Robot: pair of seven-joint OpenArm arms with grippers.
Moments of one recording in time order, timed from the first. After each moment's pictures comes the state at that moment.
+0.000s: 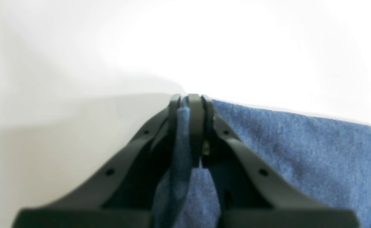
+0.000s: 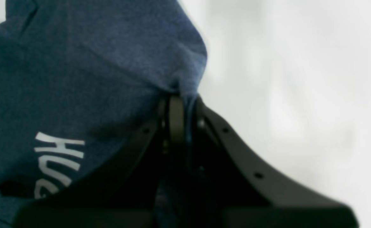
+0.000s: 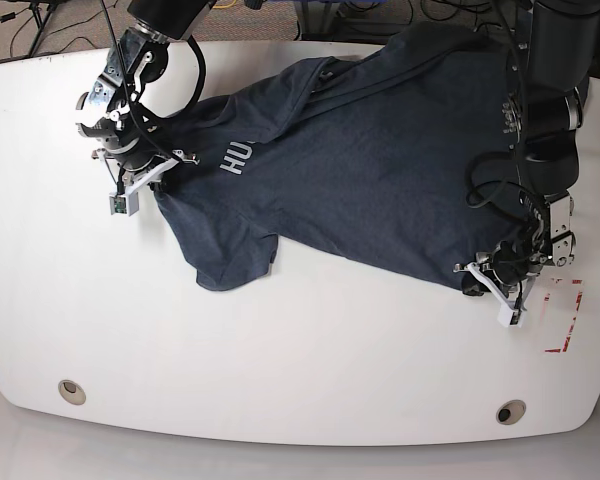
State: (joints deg) left arm -34.0 -17.8 -10.4 29.5 -10.7 -35.1 26.2; right arm -4.8 -5.1 34.6 94.8 9.2 32.2 -53.3
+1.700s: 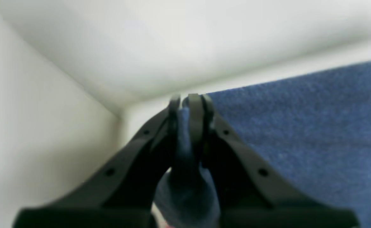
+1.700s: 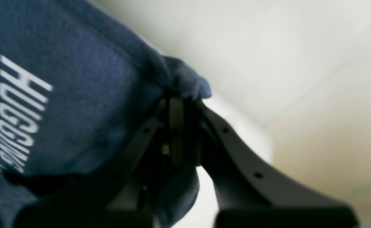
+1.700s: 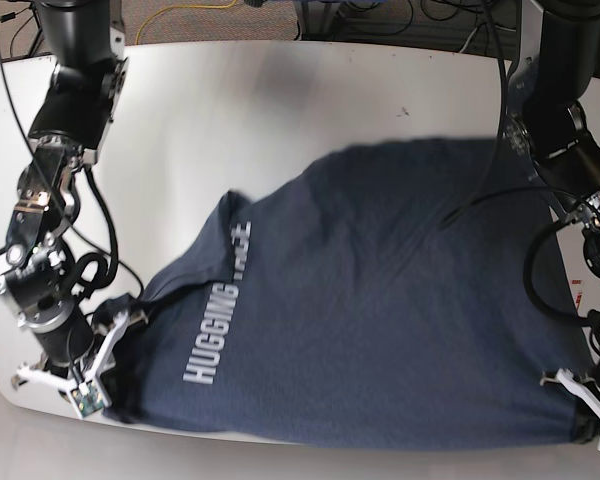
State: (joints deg) left arm -42.2 -18.0 -21.4 94.8 -9.4 -35.5 58.3; right arm 30.6 22.6 7.5 106.2 11.2 33.1 -57.1
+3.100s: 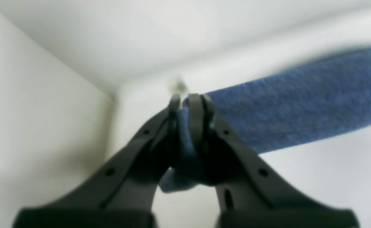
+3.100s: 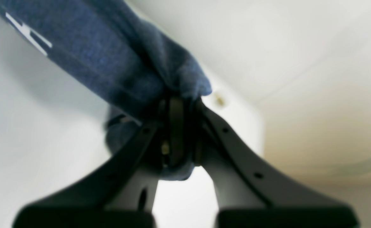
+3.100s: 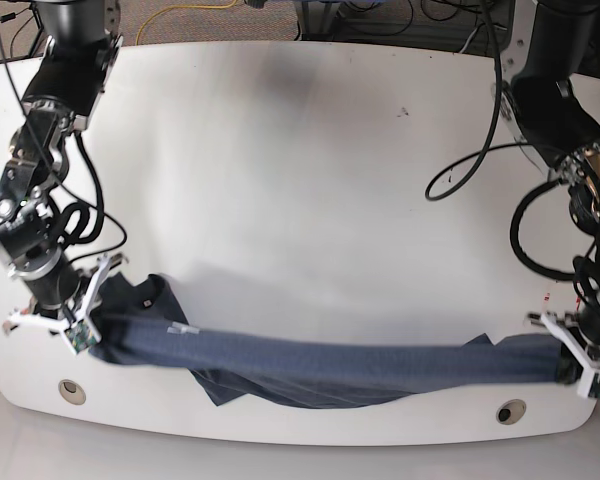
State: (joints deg) left arm -25.5 -16.3 -24.0 105.6 -14.1 -35.9 66.9; right arm 12.9 21.3 17.0 111.7 10.8 40.7 -59.5
